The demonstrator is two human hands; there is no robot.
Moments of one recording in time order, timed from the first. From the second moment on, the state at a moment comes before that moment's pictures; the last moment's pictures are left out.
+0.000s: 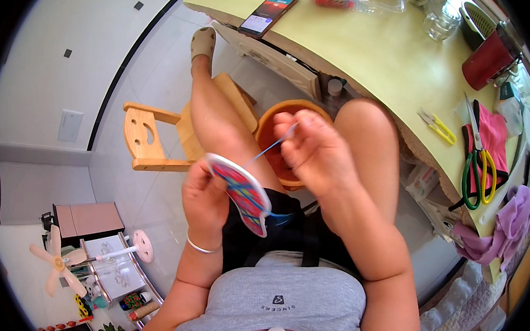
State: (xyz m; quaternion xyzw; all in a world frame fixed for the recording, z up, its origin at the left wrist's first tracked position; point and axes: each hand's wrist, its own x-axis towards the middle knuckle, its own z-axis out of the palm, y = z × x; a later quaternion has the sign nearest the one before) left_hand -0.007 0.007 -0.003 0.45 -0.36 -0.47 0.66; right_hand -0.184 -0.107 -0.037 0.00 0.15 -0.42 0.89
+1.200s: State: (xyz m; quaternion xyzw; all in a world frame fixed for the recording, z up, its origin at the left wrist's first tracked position) left_hand 0.001 -0.028 -0.056 -0.24 -0.04 -0.82 0.52; right_hand -0.130 -0.067 0.007 -0.74 0.20 -0.58 0.28
